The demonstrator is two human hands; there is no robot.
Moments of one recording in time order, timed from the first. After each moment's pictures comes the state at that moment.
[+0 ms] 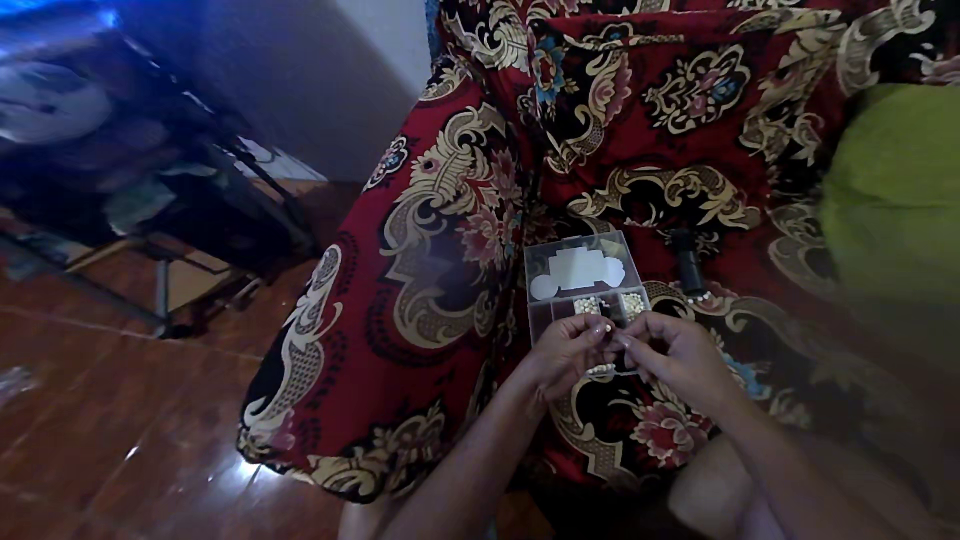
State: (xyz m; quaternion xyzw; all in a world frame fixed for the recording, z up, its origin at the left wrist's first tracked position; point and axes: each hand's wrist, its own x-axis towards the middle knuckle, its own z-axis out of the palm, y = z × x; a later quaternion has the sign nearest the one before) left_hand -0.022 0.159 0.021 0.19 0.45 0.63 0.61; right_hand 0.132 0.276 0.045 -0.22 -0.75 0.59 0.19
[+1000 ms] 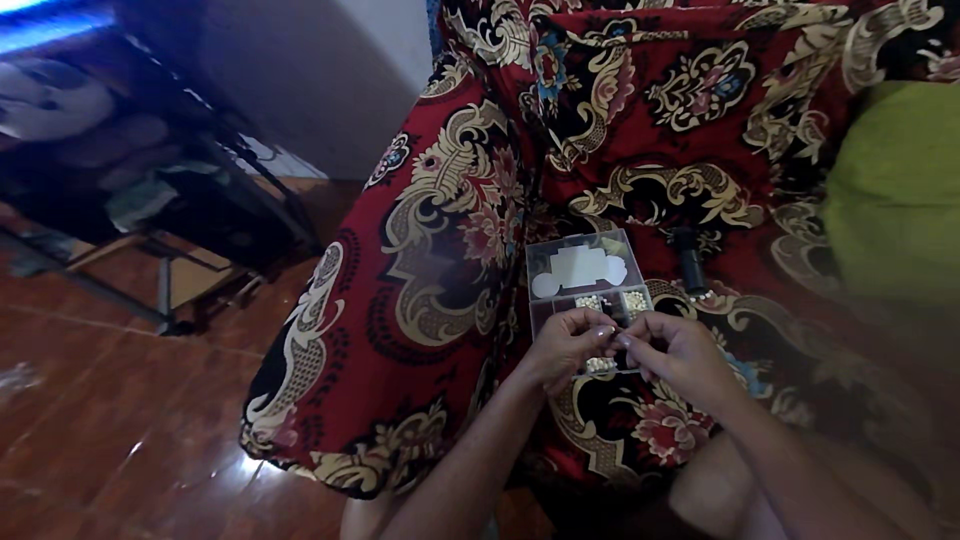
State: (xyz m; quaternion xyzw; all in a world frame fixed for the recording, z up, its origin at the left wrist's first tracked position) left_hand -0.025 0.160 0.025 0.25 0.50 0.62 0.56; right_hand 0.131 0.278 0.044 -0.23 -0.77 0.57 0.17
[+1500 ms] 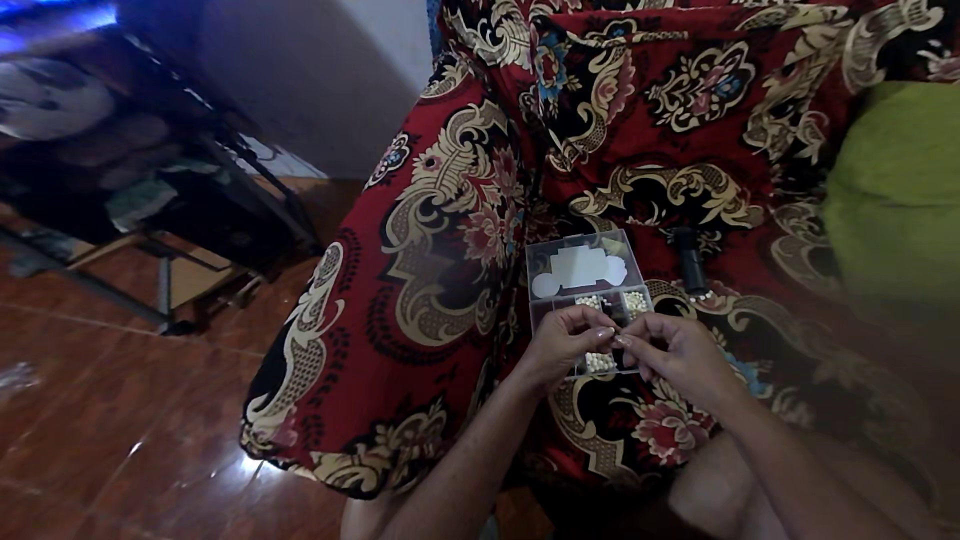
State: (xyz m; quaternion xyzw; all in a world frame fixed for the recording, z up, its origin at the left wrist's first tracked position) left_hand -0.028 0.159 0.023 0.29 0.50 0.63 0.52; right_hand 0.132 0.279 0.047 -0.24 -0.75 0.59 0.16
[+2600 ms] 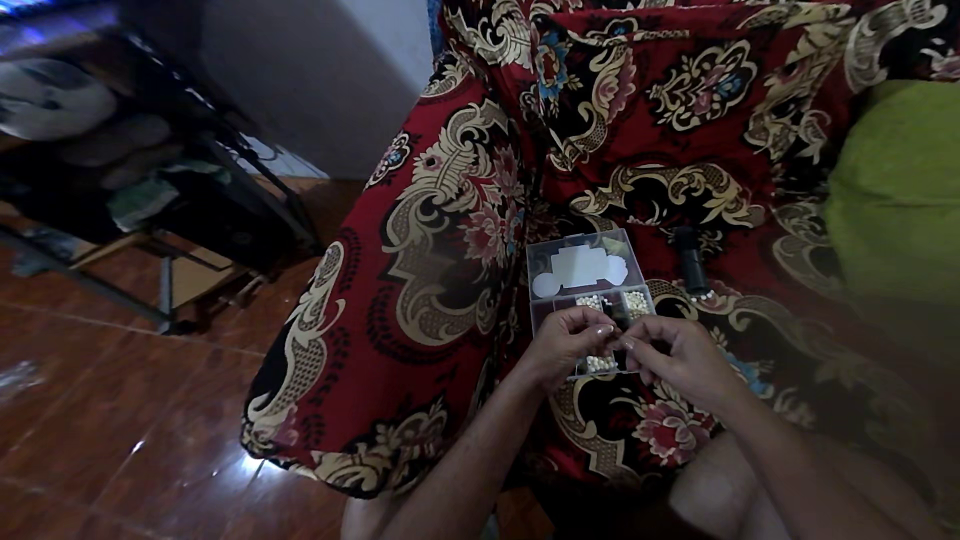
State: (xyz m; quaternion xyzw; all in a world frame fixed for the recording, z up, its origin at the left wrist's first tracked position) left_hand -0.028 0.159 0.023 0.27 0.51 0.61 0.54; right_hand 0.134 0.280 0.045 -0.22 -0.77 0.58 0.14
